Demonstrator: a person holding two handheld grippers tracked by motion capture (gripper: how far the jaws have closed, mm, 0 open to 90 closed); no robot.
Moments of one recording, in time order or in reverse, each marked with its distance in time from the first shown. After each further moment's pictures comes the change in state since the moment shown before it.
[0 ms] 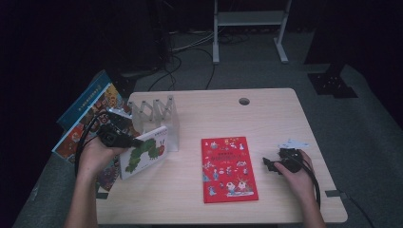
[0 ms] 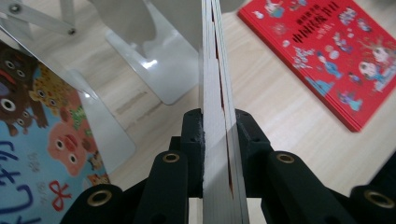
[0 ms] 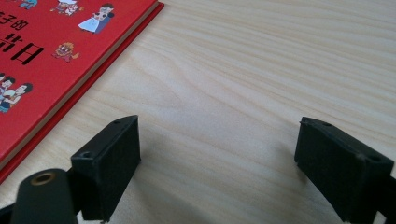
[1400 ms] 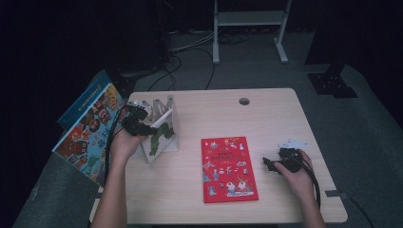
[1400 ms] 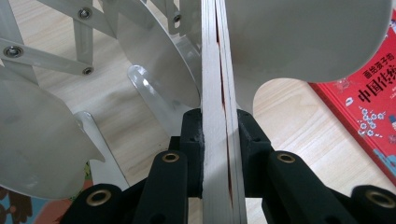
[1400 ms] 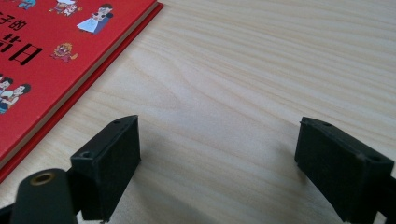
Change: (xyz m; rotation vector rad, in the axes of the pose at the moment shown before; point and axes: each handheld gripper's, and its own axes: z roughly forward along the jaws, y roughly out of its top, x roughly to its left) left arm 0.019 0.035 0.071 -0.042 0.092 -0.083; right arm 0.000 0.001 0.000 0.001 -0.001 0.000
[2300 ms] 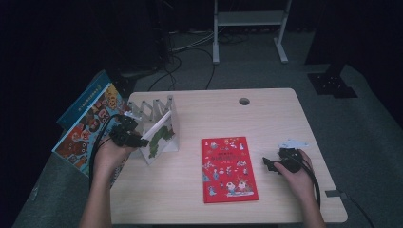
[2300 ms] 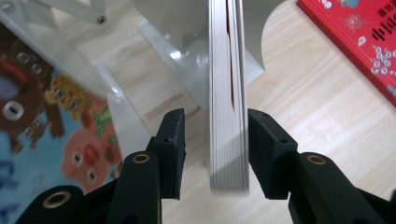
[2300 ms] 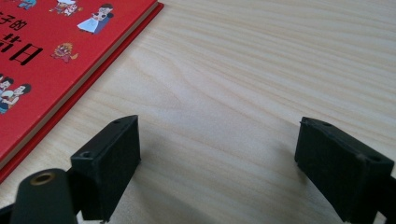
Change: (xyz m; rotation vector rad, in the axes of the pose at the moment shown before) left arm 0.000 -0.040 -0.029 0.059 0.037 0.081; right arm 0.000 0.000 0.000 0.000 0.000 -0.001
